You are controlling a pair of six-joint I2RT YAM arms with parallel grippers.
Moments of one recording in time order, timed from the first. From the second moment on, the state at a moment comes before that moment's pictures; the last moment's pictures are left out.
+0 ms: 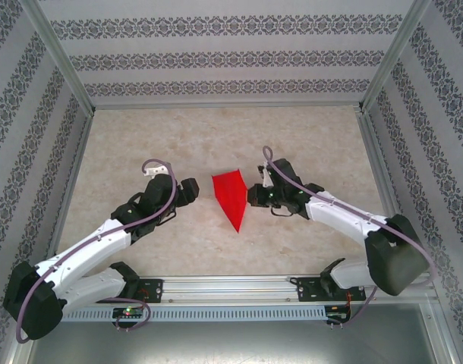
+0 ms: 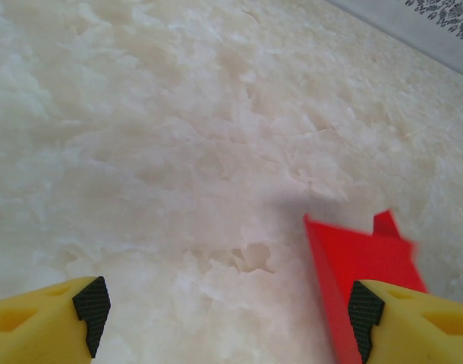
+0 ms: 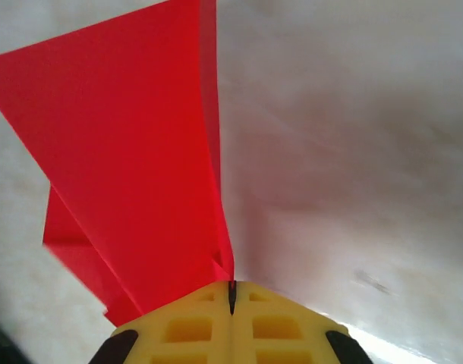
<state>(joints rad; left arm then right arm) -0.61 1.00 0.66 -0.31 -0.28 -0.77 0.50 1.40 0.68 -0.24 -0.33 0.64</state>
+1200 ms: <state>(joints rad) -0.61 1.11 0.70 -0.28 -0.22 -0.74 0.71 1.48 0.83 -0.55 -0.19 0.61</state>
